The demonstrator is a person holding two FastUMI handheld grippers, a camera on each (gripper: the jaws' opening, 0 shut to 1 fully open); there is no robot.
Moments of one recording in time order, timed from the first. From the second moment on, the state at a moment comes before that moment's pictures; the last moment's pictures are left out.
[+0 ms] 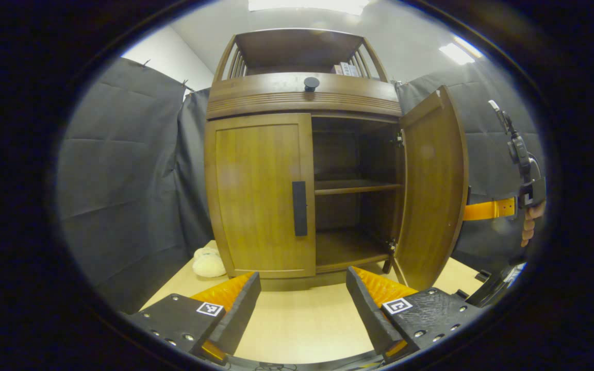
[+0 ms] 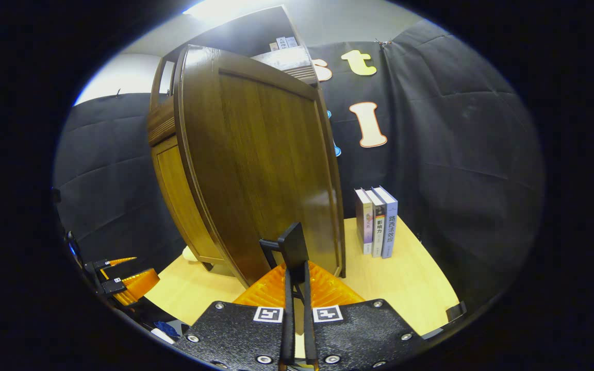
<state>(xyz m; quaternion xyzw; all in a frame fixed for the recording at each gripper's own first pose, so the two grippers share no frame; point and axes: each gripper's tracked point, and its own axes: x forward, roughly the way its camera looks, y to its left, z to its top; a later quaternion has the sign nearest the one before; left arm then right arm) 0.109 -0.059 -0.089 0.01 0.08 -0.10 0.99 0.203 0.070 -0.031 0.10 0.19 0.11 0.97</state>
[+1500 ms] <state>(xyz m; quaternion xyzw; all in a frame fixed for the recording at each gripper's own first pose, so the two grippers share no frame) 0.261 -0.097 -0.029 0.00 0.06 0.05 1.00 0.193 -0.050 -0.024 0.10 0.19 0.17 0.96</state>
